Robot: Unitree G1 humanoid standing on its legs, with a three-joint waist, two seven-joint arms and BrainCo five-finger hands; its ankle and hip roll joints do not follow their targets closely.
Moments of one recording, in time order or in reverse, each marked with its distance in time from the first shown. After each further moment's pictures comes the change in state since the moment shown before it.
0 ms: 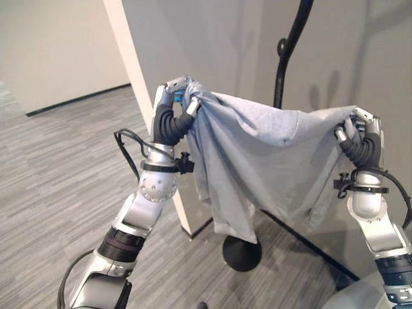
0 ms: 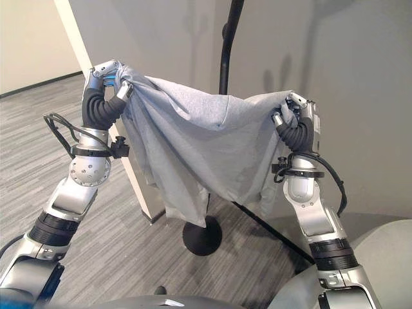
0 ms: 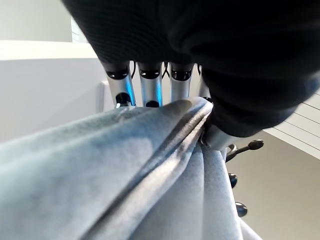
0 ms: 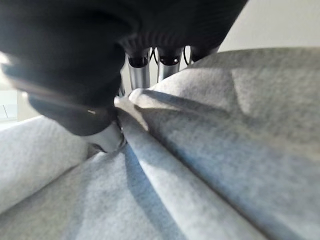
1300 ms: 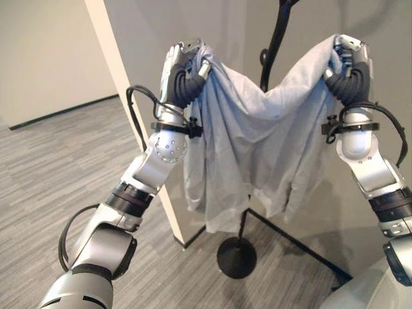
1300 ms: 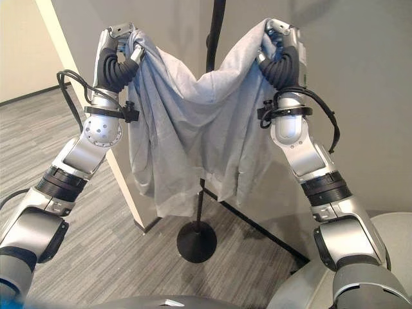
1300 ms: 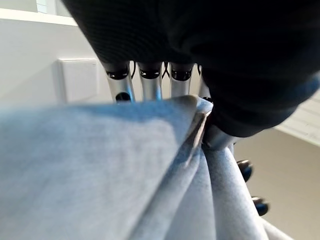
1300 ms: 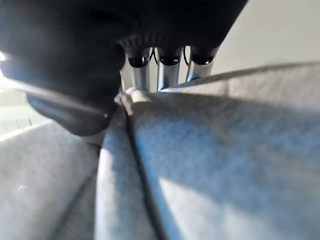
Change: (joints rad) left arm -0.371 0.047 -0.165 0.387 -0.005 0.038 0.087; right arm -0.556 -0.106 0.284 0.277 0.166 0.032 0.001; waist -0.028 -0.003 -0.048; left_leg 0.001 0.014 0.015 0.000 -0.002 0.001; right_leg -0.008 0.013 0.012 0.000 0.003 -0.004
